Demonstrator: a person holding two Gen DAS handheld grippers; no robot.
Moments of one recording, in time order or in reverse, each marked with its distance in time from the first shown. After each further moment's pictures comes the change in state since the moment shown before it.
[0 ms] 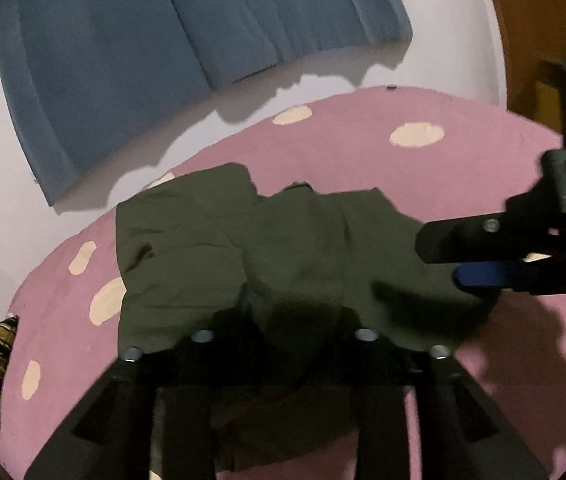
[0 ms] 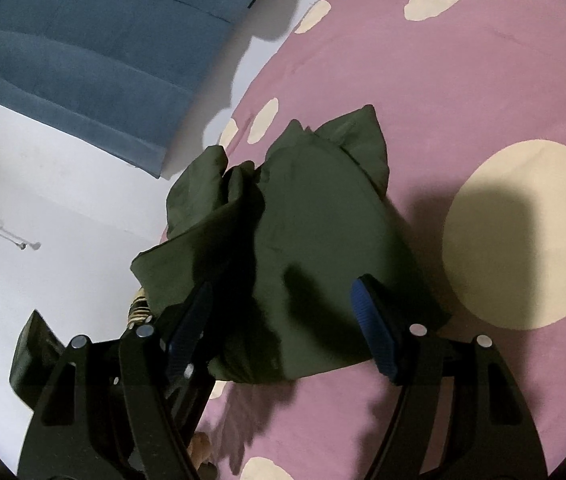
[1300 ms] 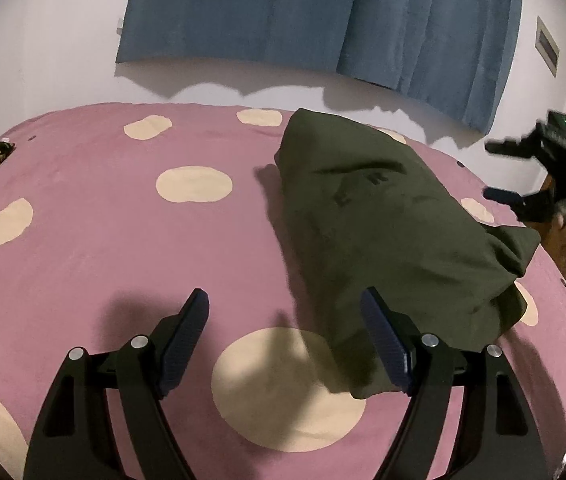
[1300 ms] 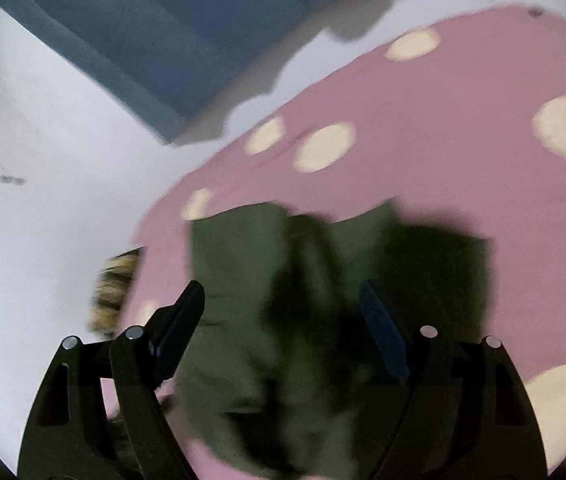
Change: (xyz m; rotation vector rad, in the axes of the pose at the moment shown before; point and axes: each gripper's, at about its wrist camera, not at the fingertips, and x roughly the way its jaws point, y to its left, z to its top) left arm -0.032 0.187 -0.113 -0.528 0.019 -0.113; right arm 0.078 0.104 0.093 -0.268 0.140 -0.020
